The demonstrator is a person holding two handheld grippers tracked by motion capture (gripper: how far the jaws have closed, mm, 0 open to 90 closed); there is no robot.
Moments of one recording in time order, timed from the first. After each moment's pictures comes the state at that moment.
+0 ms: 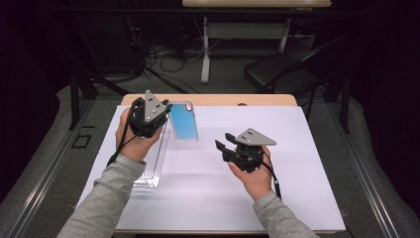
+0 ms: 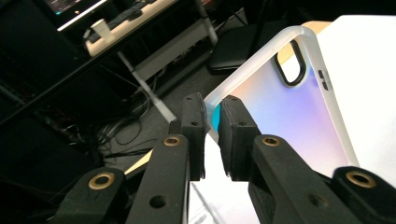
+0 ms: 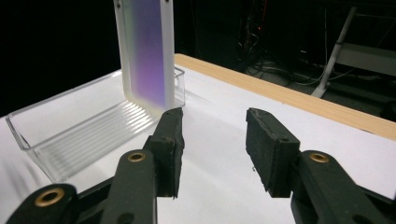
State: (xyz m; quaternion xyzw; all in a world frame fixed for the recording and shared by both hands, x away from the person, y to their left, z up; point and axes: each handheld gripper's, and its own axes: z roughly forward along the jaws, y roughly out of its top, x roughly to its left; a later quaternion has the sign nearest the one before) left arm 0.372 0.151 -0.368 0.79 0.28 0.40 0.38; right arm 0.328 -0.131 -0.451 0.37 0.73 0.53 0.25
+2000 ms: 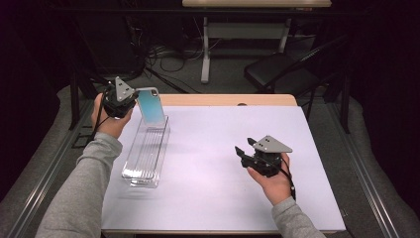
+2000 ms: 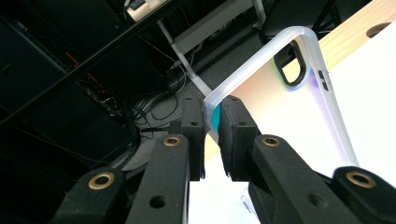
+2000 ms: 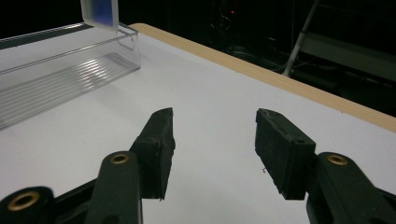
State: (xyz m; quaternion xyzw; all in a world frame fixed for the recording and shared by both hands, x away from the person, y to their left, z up) left arm 0.460 0.246 -0.403 0.77 0.32 0.43 0.34; right arm 0.325 -0.180 -0.476 0.38 0.74 0.47 0.29
